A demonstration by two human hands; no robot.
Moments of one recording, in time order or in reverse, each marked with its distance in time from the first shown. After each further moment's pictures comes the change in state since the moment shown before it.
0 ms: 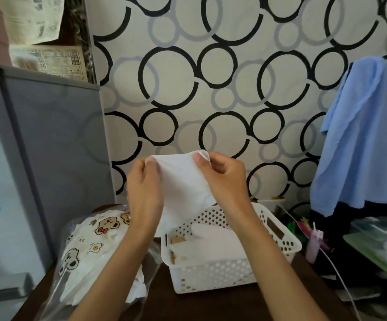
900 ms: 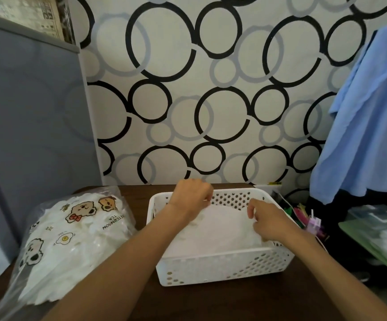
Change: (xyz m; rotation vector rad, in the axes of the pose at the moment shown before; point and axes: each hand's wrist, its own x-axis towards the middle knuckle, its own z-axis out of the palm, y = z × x) left_hand 0.023 -0.119 0.098 1.165 -0.848 0.658; right_hand 0.007 0.140 -0.102 -1.092 -0.492 0.527
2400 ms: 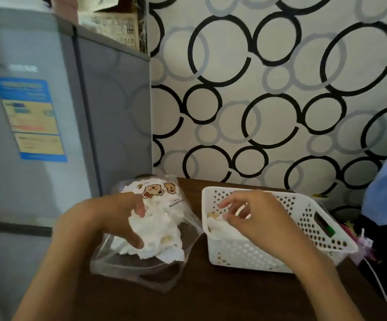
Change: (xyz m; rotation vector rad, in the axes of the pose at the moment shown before) left_hand -0.212 -0.095 -0.126 -0.291 -0.588 -0.605; right_hand -0.115 -0.134 -0.010 0.177 0.111 -0.497
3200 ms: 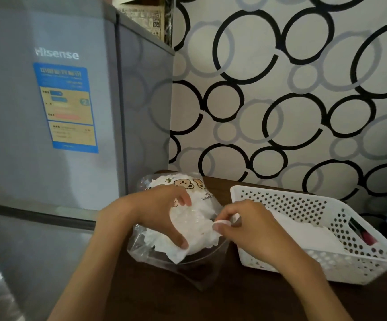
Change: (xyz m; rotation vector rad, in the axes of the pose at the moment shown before) left_hand 0.021 -0.016 0.007 -0.091 0.060 0.261; right_hand 0.023 -0.033 0.059 0.105 -0.114 -0.033
